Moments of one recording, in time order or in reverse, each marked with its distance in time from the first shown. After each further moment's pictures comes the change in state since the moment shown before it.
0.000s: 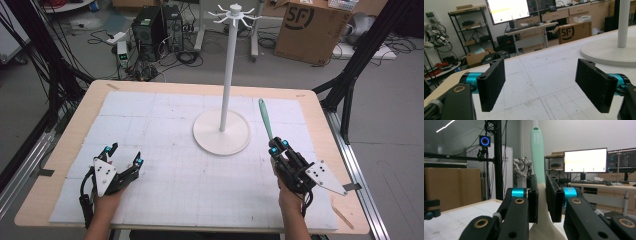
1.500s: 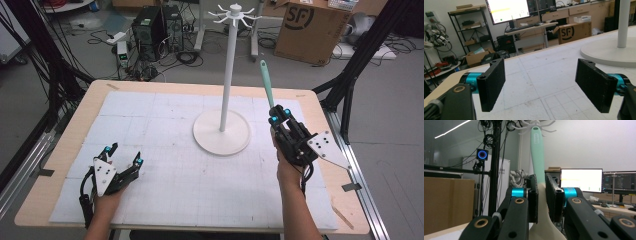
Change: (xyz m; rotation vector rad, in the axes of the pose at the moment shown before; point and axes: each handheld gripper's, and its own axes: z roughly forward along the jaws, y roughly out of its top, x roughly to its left) left arm 0.000 0.000 0.000 -0.002 0.000 -0.005; right arm 0.000 0.059 0.053 -0.099 -0.012 -0.070
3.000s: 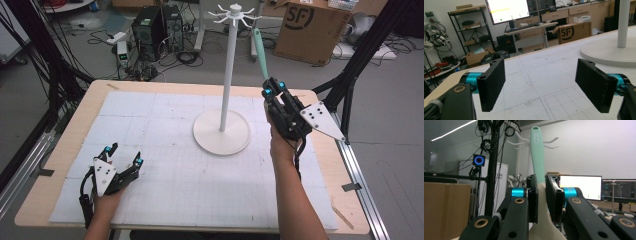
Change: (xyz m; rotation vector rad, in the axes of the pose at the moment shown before) left arm 0.000 0.000 0.000 -0.002 0.000 -0.001; right arm -0.001 0.029 0.054 -0.028 -0.013 -0.016
